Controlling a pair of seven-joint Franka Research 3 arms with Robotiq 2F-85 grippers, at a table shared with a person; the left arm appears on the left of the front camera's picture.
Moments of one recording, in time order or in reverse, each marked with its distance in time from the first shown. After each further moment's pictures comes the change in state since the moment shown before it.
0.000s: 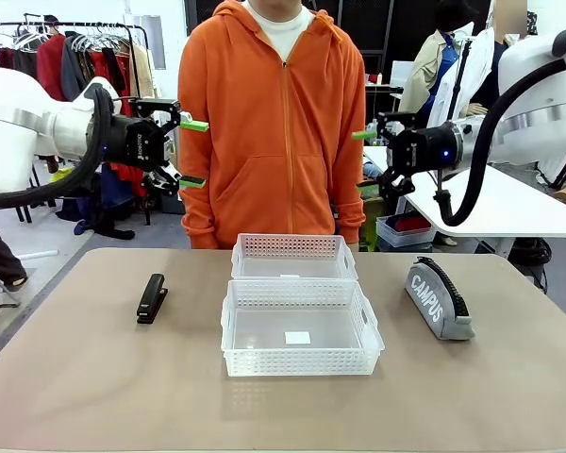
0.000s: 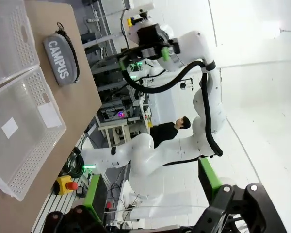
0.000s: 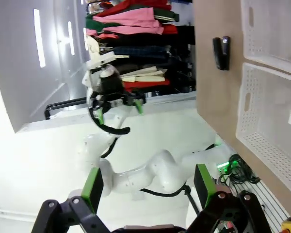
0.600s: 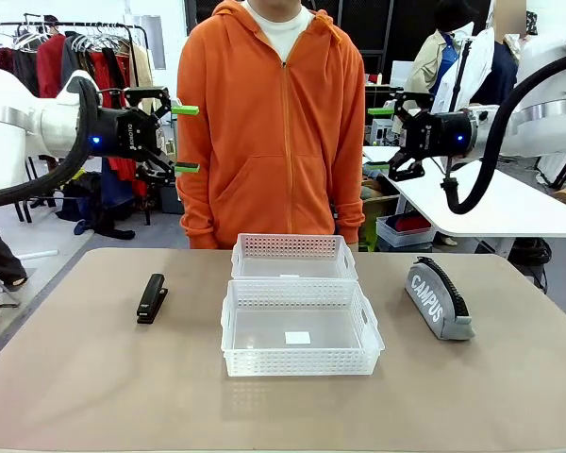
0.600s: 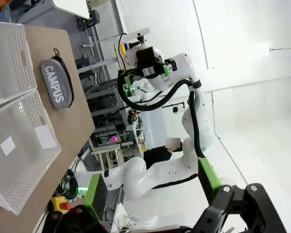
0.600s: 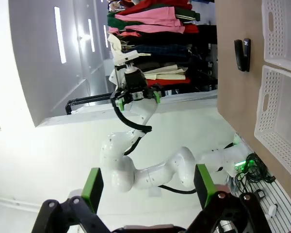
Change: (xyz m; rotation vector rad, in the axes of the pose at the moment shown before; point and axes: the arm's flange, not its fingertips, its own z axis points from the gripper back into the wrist) left arm -0.002 -0.009 0.015 -0.056 -0.135 0.002; right arm 0.008 0.015 0.032 0.106 0.015 -0.009
